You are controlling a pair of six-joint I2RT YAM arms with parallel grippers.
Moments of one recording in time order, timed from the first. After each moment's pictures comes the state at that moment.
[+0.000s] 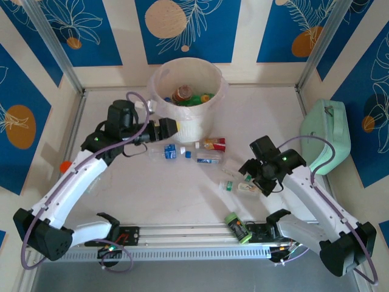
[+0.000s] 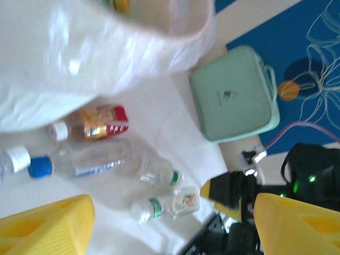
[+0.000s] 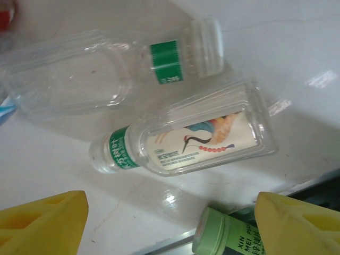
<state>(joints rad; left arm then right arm) -0.49 1.17 1.17 -0.52 0.53 -0.68 0.44 0.98 0.88 -1.23 -0.04 1.23</state>
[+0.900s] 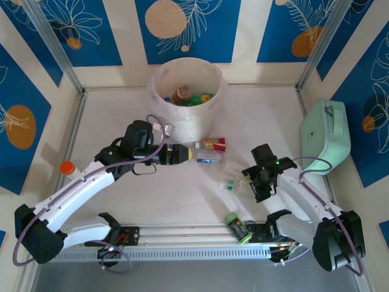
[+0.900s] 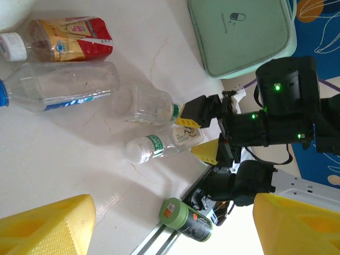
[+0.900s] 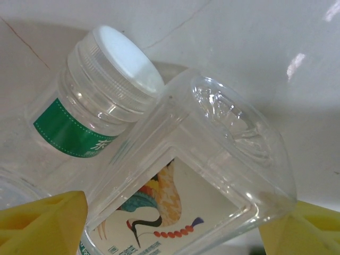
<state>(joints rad) -0.68 1.12 1.00 -0.48 0.51 -0.68 0.32 1.04 0.63 -0.96 -0.11 1.49</state>
